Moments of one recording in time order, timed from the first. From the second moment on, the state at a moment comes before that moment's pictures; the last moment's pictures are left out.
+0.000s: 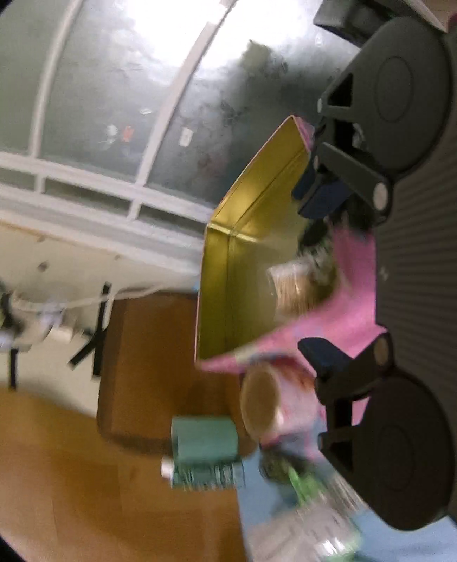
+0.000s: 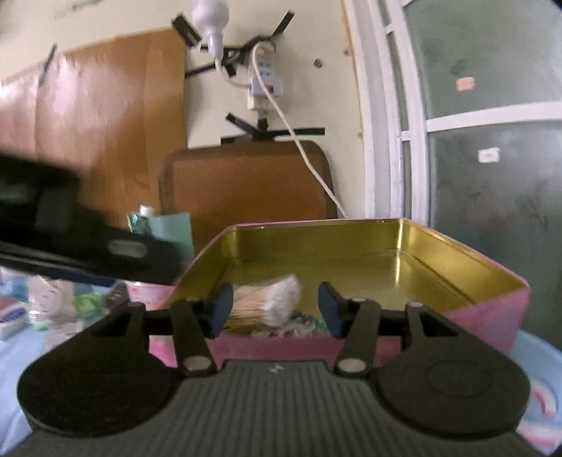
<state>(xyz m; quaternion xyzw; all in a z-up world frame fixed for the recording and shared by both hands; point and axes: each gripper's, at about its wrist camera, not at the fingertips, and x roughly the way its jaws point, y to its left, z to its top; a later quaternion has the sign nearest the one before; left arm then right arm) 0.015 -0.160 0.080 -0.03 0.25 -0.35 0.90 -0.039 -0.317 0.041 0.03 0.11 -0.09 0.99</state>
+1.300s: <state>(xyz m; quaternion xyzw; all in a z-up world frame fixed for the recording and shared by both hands) 0.011 0.074 0.014 -0.14 0.25 -0.16 0.94 -0.089 -0.182 0.017 -0.20 0.22 0.15 0.94</state>
